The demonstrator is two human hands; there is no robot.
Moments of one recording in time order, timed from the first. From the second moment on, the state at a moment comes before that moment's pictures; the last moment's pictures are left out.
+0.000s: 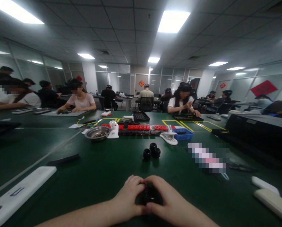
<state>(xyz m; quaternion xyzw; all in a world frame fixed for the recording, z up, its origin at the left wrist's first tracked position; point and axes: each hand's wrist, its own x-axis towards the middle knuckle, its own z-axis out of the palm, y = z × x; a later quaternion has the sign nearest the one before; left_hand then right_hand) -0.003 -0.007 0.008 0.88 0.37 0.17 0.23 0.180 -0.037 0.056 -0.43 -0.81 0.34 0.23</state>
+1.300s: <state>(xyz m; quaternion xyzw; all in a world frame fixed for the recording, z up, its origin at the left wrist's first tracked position) -0.004 -0.008 0.007 0.88 0.38 0.17 0.23 0.179 -0.037 0.055 -0.40 -0.83 0.32 0.23</state>
